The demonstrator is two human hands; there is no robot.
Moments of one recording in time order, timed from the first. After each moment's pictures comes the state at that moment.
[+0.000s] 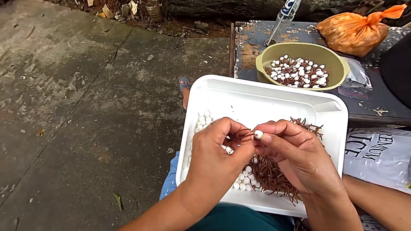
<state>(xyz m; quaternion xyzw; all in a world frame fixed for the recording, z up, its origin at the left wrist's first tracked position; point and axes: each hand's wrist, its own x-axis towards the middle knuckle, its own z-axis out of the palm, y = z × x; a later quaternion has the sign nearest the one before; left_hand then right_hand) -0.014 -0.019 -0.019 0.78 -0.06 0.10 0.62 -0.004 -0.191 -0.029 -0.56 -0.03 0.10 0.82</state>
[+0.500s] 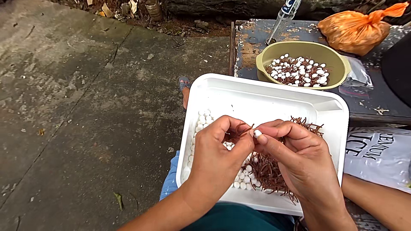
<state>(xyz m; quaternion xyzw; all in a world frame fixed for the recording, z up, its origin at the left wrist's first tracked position) -0.014 -0.023 -0.018 0.74 -0.03 0.06 0.67 -0.011 -0.180 -0.028 -0.65 -0.05 0.00 0.75</state>
